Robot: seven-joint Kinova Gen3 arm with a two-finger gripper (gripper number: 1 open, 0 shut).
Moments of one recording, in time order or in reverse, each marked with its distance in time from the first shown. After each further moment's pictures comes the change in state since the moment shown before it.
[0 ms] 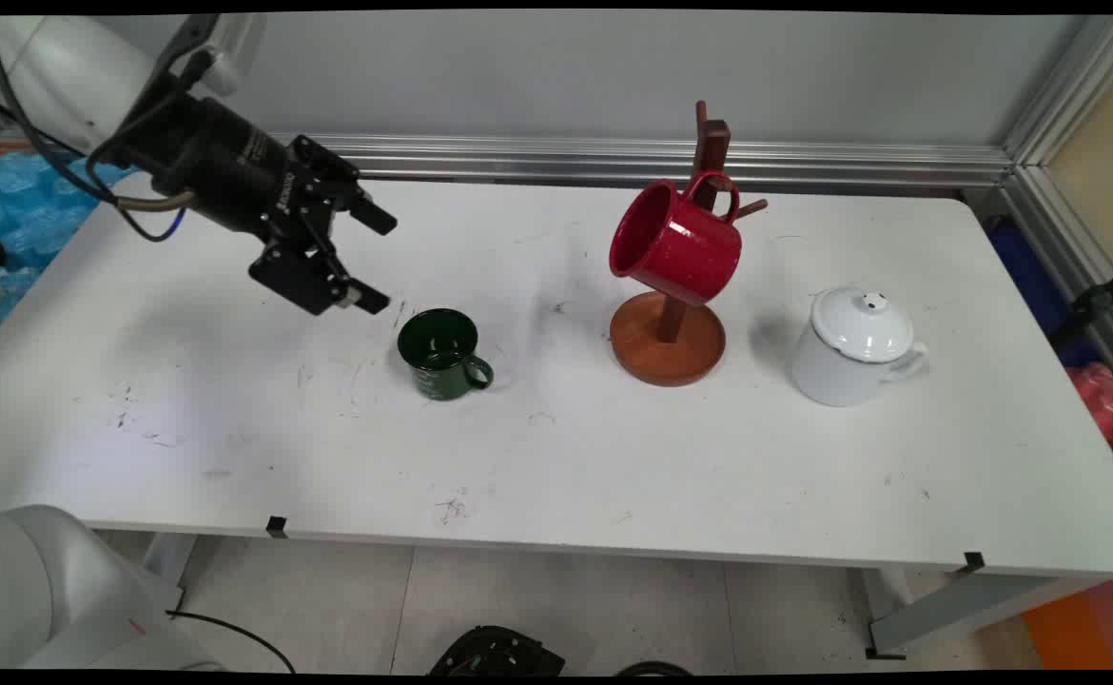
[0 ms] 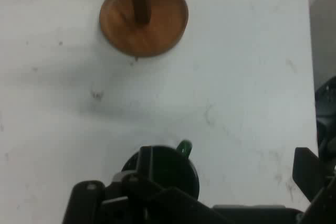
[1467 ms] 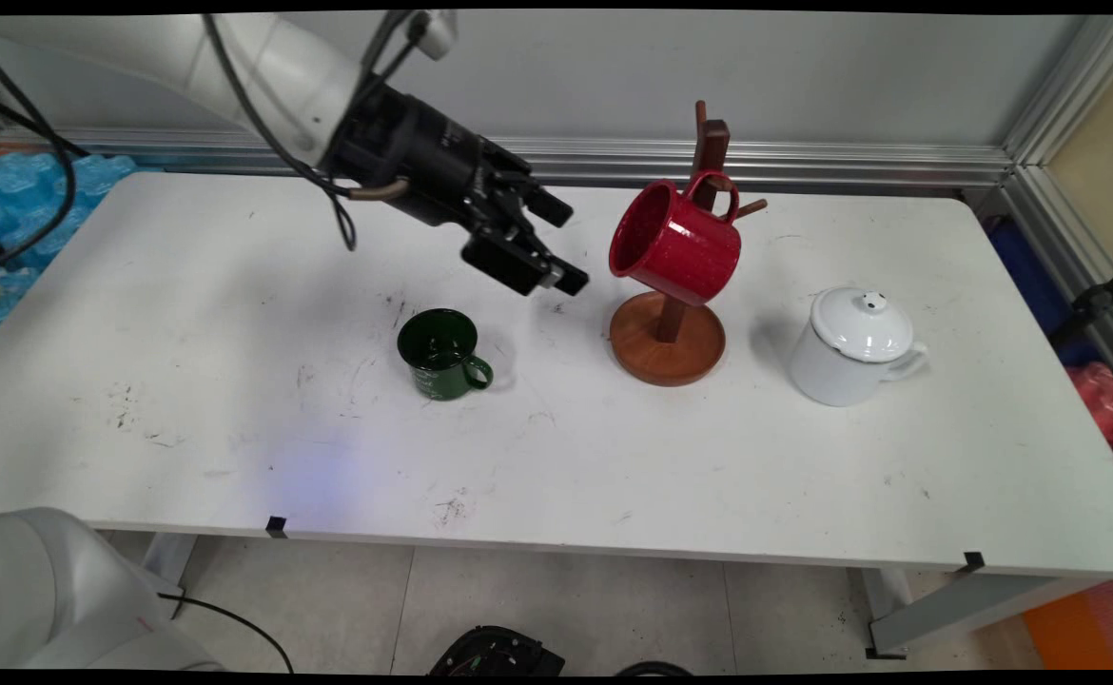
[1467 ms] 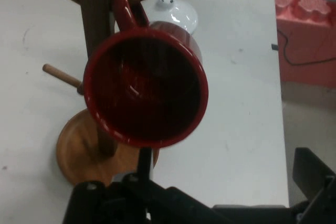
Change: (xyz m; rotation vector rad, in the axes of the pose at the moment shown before) arm 0.082 -0.002 0.095 -0.079 0.215 -0.135
